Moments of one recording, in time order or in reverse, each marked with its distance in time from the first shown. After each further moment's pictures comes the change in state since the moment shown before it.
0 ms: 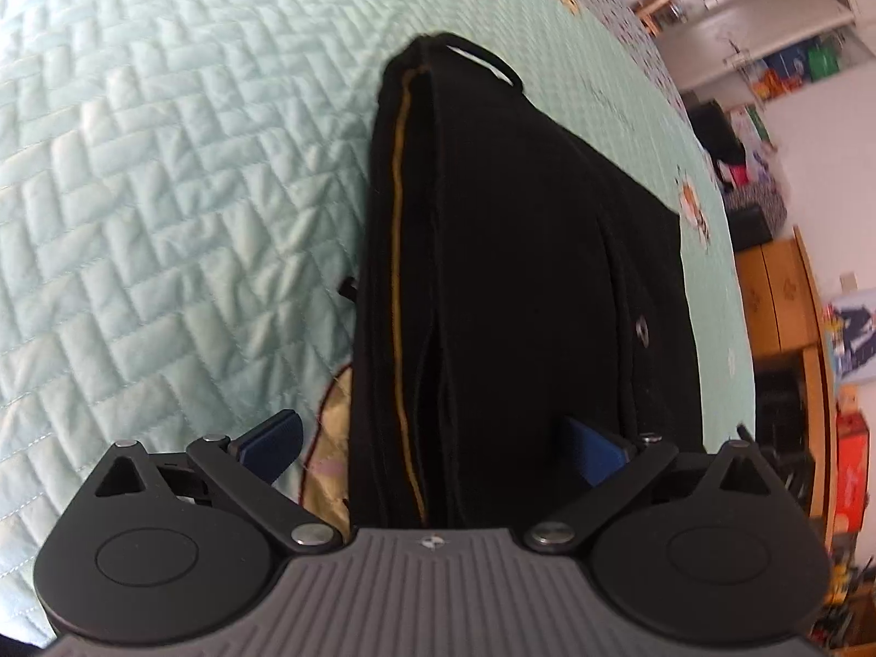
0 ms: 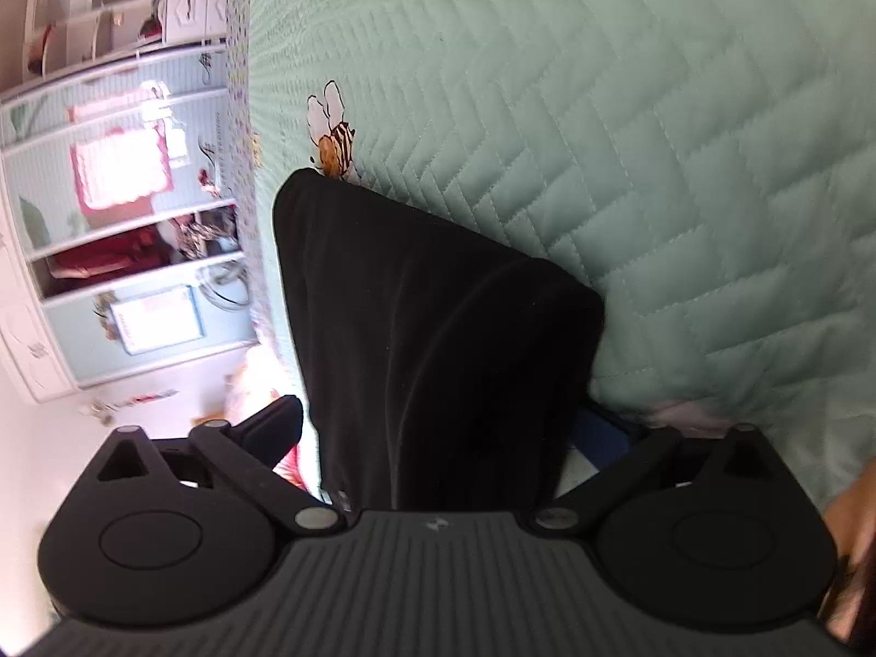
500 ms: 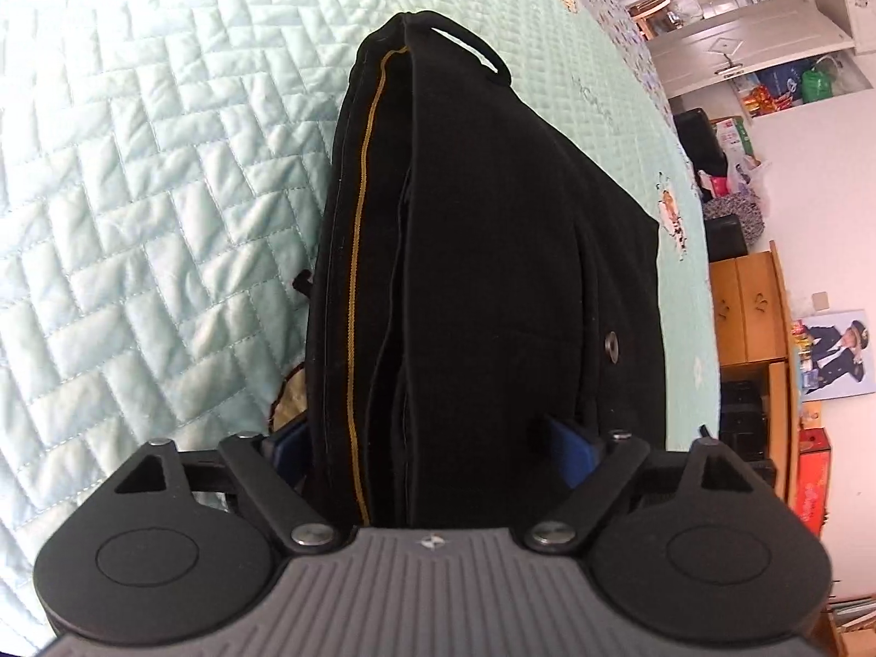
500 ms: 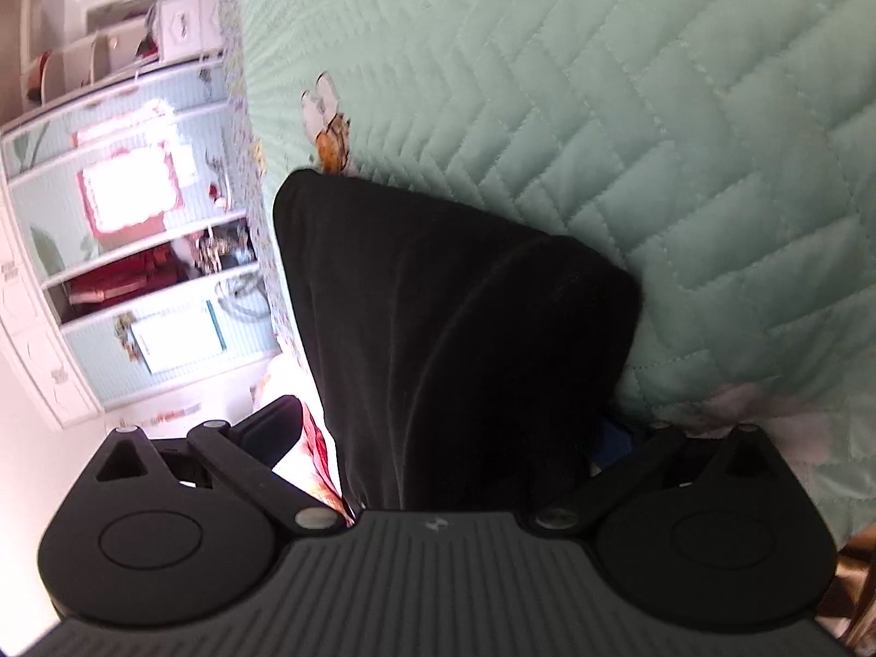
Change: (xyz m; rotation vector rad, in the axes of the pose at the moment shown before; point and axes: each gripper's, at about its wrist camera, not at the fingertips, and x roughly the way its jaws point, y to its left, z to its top) left arm 0.006 -0.004 -0.001 -0.065 0.024 -0.065; right arm 0.022 0.006 0.000 0.044 0.001 0.027
